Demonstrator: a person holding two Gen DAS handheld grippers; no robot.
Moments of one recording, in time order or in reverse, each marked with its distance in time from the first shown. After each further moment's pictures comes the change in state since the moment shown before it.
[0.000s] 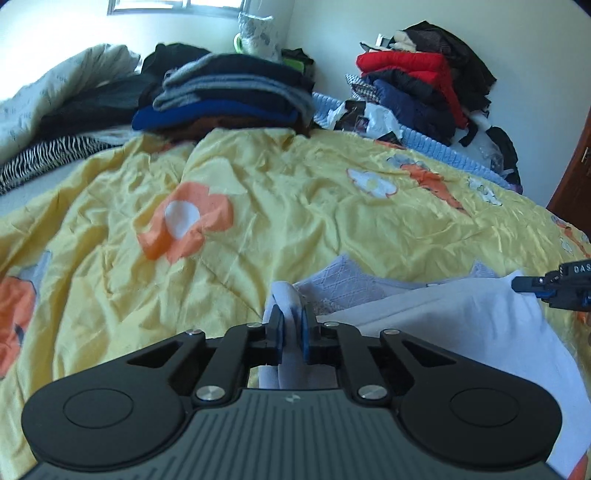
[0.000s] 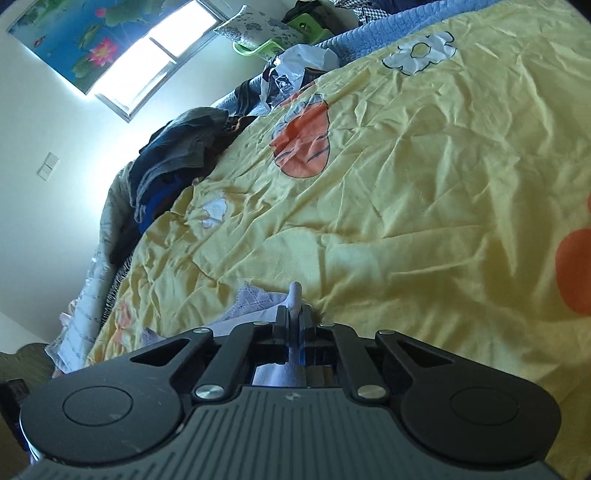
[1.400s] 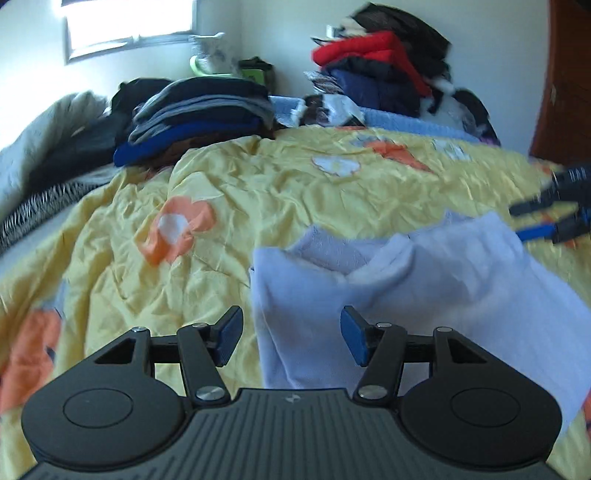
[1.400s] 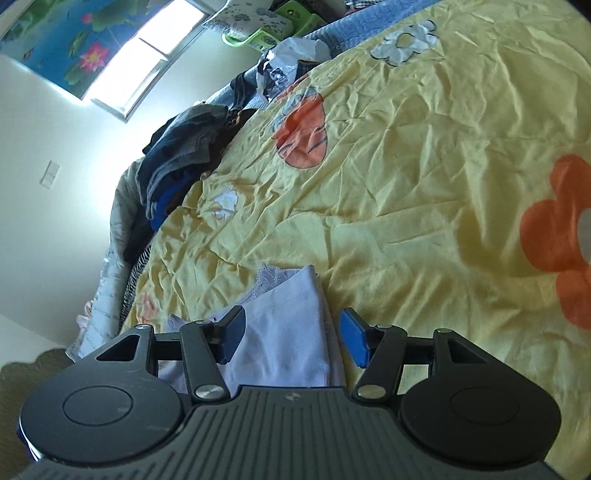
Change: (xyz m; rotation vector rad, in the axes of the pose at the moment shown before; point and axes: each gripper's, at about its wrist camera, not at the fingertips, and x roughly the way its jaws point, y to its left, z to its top) left arm -0.032 -0.014 -0.019 0.176 -0.029 -0.008; right arm -0.030 0.002 0.001 0.057 0.064 0.036
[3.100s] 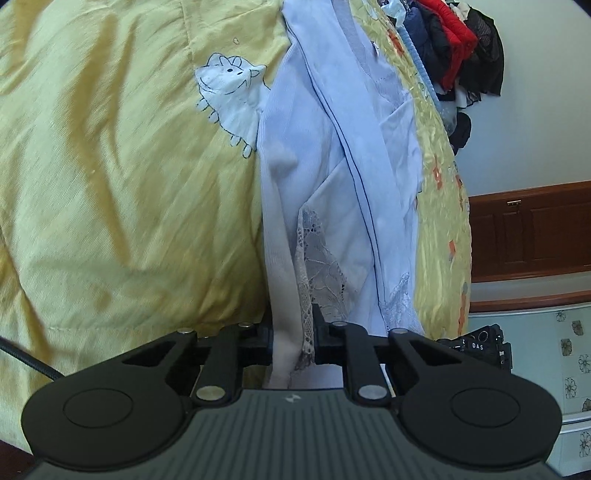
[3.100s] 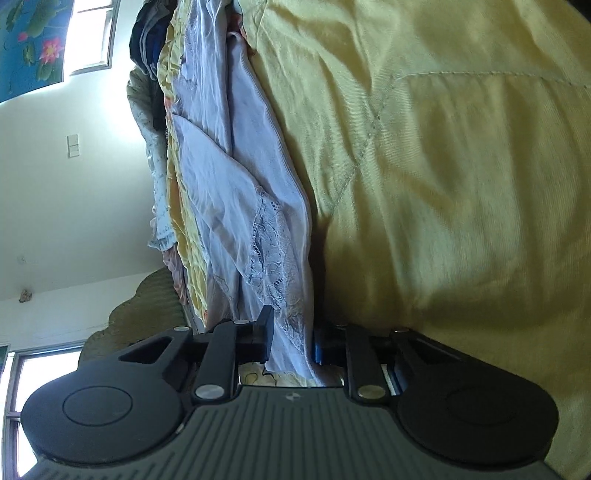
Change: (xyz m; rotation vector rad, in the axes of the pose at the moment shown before) left arm -0.175 -0.027 -0.225 -0.783 0.482 -0.451; right arm -0.167 -0.067 -0.303 0.449 0.458 0.255
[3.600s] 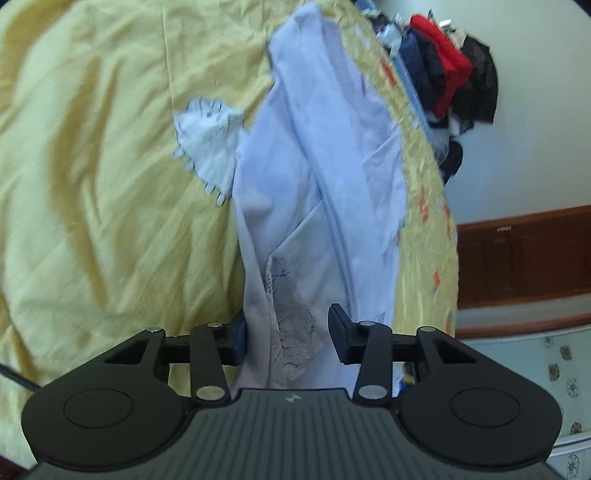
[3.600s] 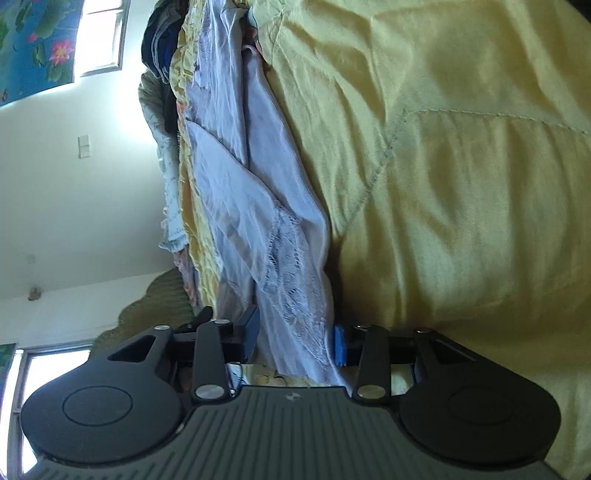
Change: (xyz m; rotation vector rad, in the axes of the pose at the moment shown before) left arm -0.001 -0.013 0.019 -0.035 -0.059 -0.025; right arm -0.010 0.003 0.008 -0.005 -0.005 0.049
